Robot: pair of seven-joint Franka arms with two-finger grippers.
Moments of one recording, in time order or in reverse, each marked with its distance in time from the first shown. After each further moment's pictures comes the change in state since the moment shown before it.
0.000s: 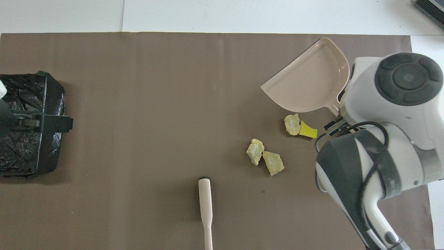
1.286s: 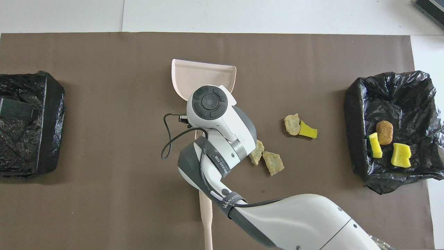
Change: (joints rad) left arm 0.119 0.124 0.011 0.169 0.000 -0.127 0.162; right arm 0.359 0.542 0.012 0.272 0.256 0.438 0.912
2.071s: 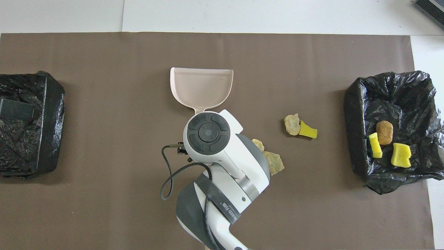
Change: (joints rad) left arm 0.000 -0.005 -0.018 0.003 0.000 -0.001 0.001; right arm 0.039 -0.320 0.015 -0.253 0.075 -0.179 0.003
